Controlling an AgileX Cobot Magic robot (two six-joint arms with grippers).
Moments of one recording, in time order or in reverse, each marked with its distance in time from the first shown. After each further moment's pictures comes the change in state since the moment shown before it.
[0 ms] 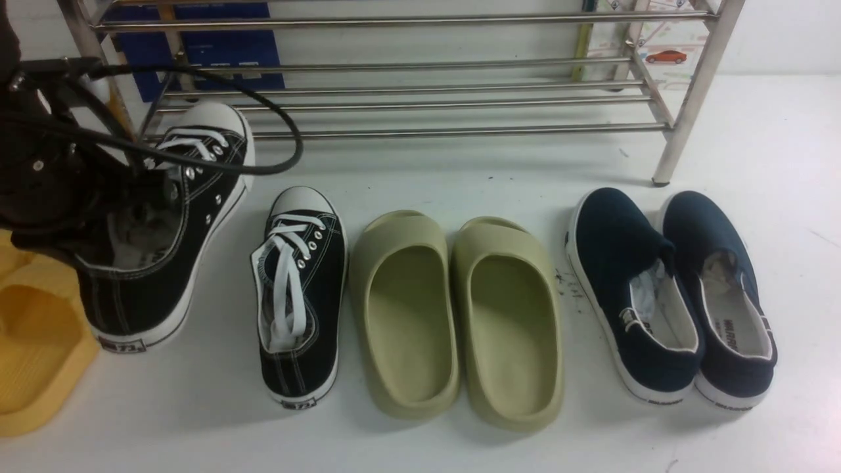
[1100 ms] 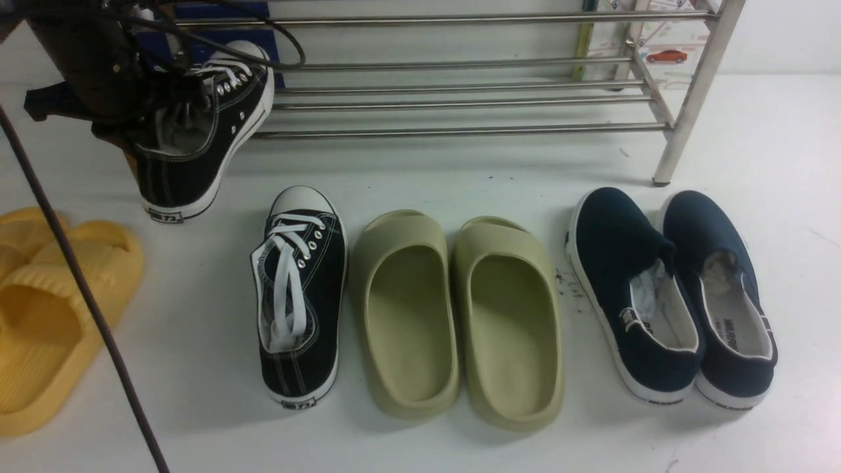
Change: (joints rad) right arm 0.000 0.000 0.000 0.000 0.000 0.000; left arm 0.093 0.590 -0.643 -0.026 -0.003 0.078
